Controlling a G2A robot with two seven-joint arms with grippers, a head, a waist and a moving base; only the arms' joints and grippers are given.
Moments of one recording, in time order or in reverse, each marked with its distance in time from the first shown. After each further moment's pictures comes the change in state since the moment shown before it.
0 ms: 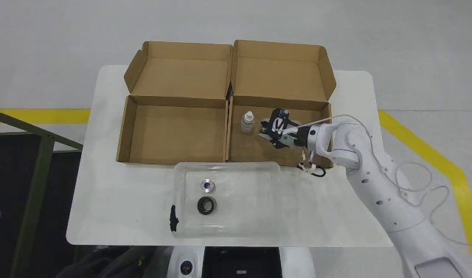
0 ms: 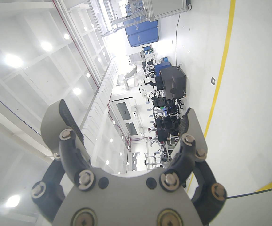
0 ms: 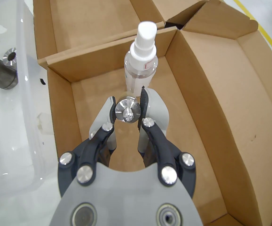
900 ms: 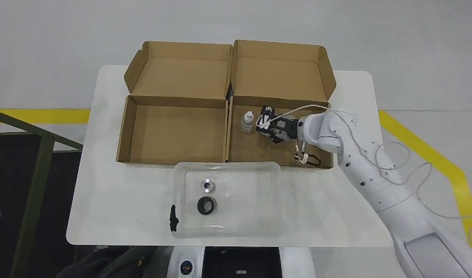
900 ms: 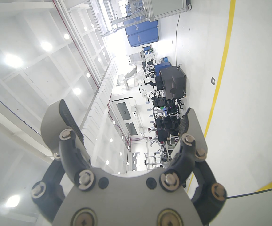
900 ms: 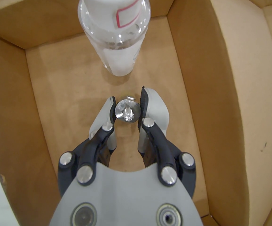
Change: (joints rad) left arm 0.000 0.000 0.000 0.000 0.000 0.000 0.000; right arm 0.165 -0.053 -0.158 0.183 -0.079 0.010 0.081
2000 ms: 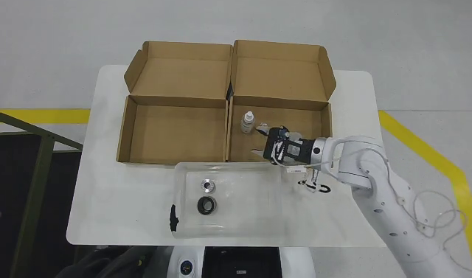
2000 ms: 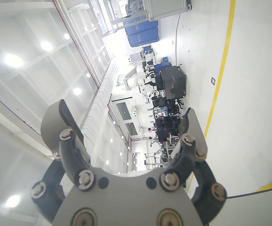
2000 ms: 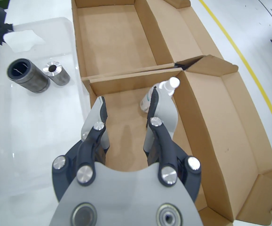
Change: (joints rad) left arm 0.000 0.000 0.000 0.000 0.000 0.000 0.000; right arm -0.376 0.091 0.262 -0.577 0.031 -0.031 -0.065
